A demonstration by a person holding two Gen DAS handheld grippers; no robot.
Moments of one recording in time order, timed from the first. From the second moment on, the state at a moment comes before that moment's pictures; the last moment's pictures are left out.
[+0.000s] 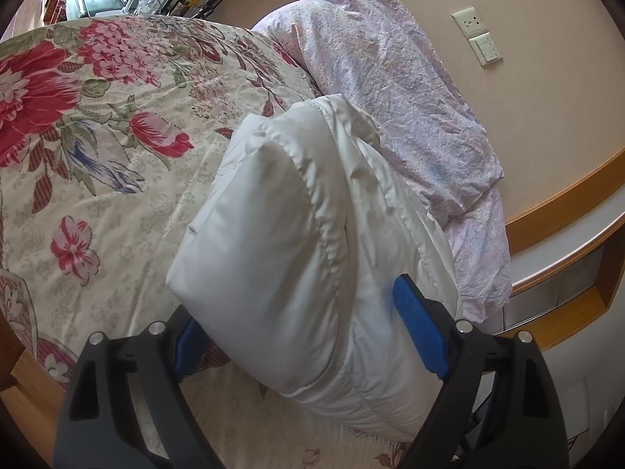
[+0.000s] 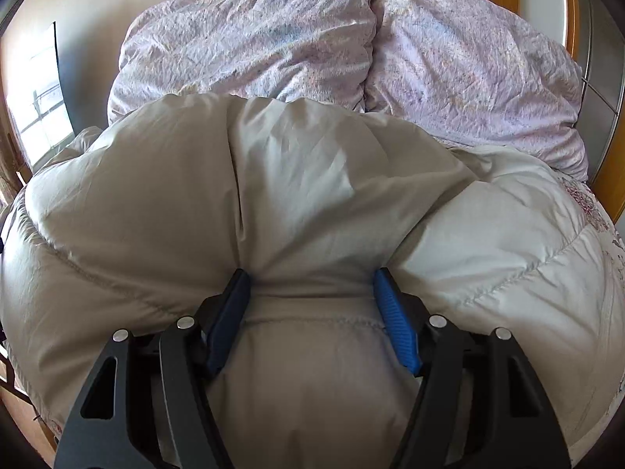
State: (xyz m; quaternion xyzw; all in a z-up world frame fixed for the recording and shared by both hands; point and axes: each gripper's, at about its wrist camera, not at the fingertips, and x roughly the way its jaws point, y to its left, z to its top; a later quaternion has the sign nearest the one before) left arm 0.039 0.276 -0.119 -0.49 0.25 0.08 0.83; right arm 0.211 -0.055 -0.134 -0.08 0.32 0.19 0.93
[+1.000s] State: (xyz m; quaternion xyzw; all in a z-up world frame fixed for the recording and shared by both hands) left arm 0.069 0.251 -0.031 -0.37 0.23 0.08 0.90; right arm 0.211 -0.055 -0.133 -0.05 0.33 0.17 0.93
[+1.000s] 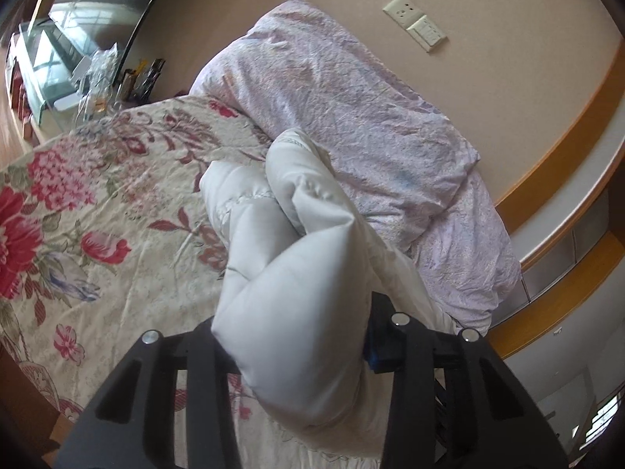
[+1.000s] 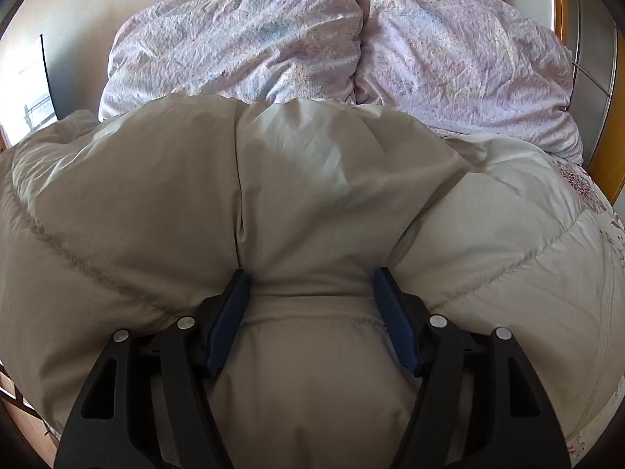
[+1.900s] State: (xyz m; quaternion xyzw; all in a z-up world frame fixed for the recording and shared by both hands) left arm 0.137 0.061 0.083 -0.20 0.20 -0.12 0.95; right arm 0.219 -0.067 -0.138 0.01 0.33 0.19 0.92
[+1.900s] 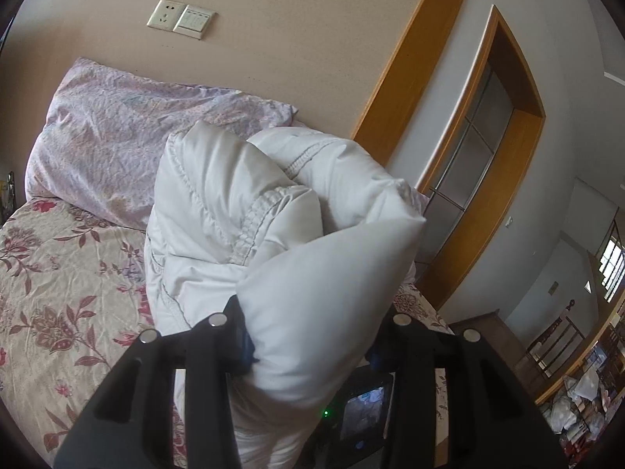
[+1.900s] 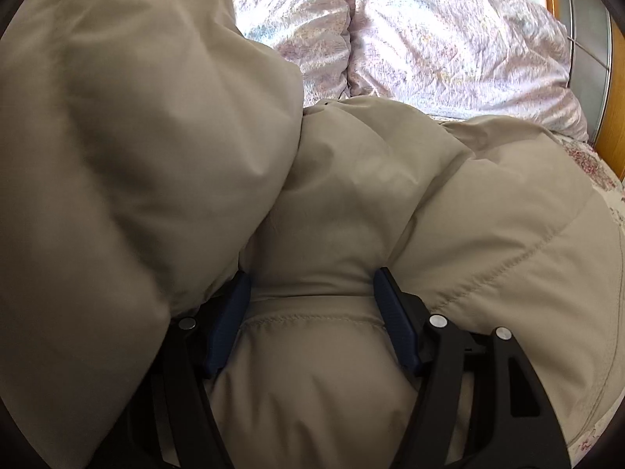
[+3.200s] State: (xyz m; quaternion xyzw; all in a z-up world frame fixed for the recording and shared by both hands) left arm 0.218 -0.139 -0.008 -0.08 0.34 -0.25 0.90; right arm 0.152 -0.249 -0.156 0.05 0.26 0.11 0.96
